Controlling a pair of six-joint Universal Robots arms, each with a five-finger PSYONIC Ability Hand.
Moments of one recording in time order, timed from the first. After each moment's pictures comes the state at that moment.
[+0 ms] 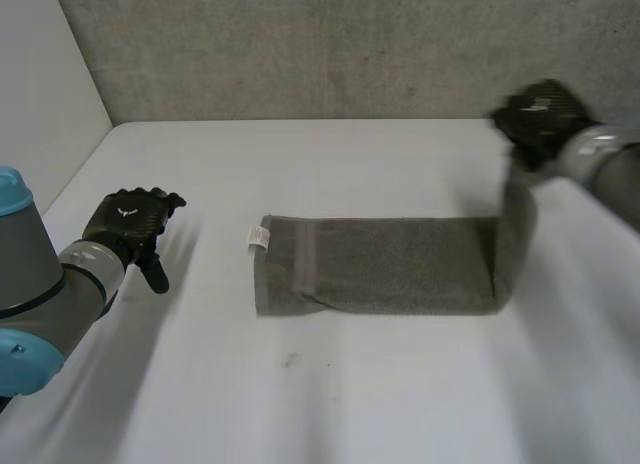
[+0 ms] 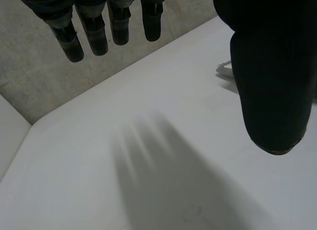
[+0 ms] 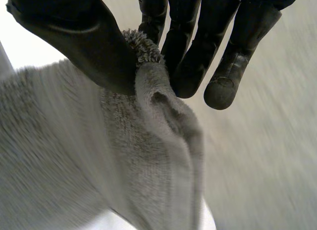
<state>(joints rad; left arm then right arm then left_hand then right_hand) 4.50 -1.91 -1.69 3.29 -1.50 3.42 1.72 -1.01 1.04 0.12 1.24 2.39 0.21 0.20 0.20 0.20 0.04 1.33 1.33 1.34 1.35 1.16</state>
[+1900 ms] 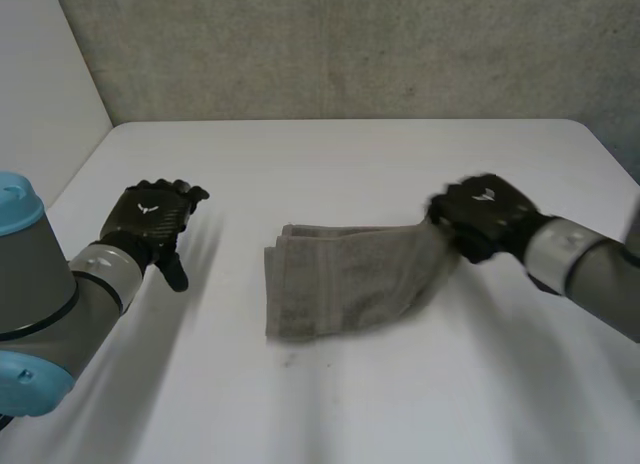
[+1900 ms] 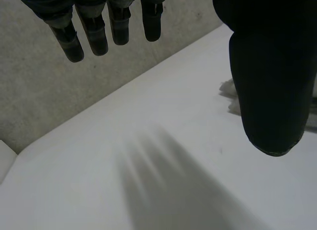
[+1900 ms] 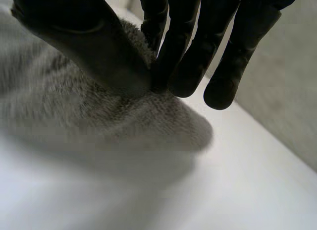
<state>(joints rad) 4.41 -1.84 -1.73 3.33 -1.50 3.42 1.77 -1.19 1.54 -0.01 1.04 2.65 0.20 0.20 0.20 0.20 0.04 1.25 1.34 1.34 1.34 1.17</state>
